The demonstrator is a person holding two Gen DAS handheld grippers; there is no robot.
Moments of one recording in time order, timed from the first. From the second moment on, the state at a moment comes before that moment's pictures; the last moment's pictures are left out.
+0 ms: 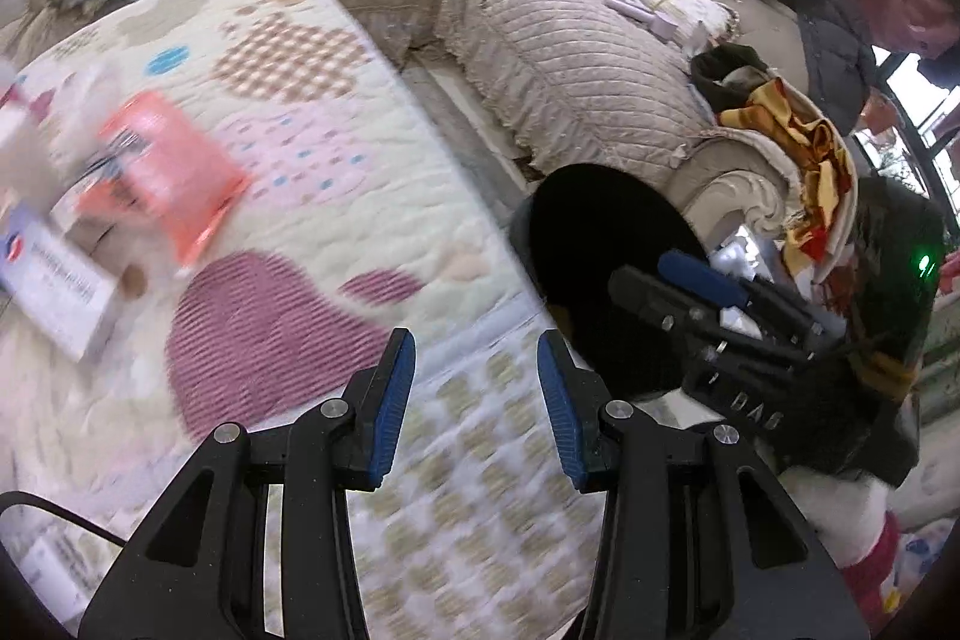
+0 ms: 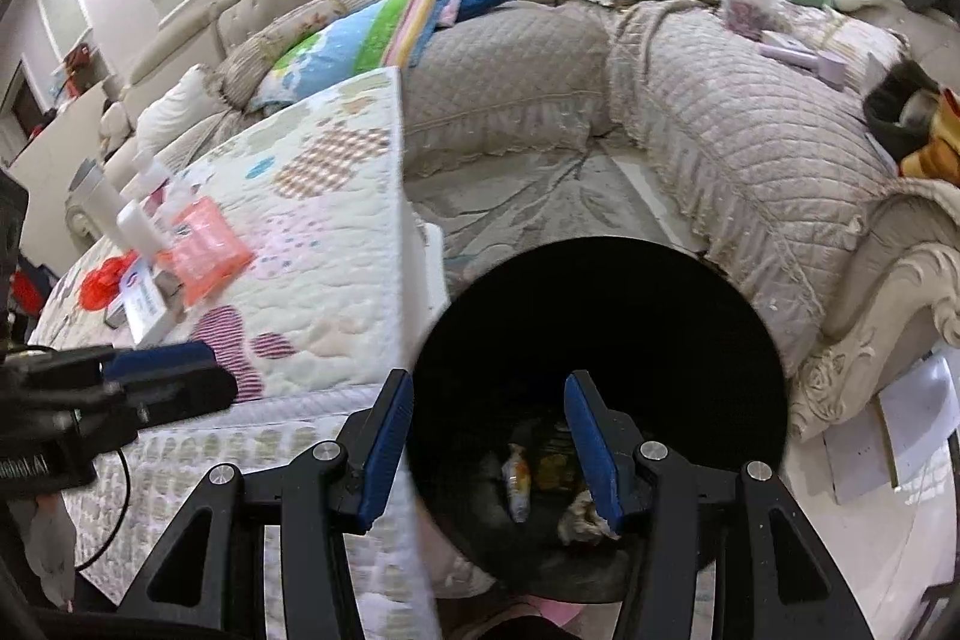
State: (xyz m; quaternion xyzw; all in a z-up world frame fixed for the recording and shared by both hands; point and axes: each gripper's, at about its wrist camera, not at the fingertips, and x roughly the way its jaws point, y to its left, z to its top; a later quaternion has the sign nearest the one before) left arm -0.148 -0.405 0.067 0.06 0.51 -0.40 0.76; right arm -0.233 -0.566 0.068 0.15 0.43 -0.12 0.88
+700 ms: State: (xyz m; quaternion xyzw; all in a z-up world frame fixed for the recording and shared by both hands) left arm -0.093 -0.176 0.077 -0.03 0.52 -0.24 0.82; right arm -0.074 -0.436 0.052 0.05 0.47 0.09 0.88
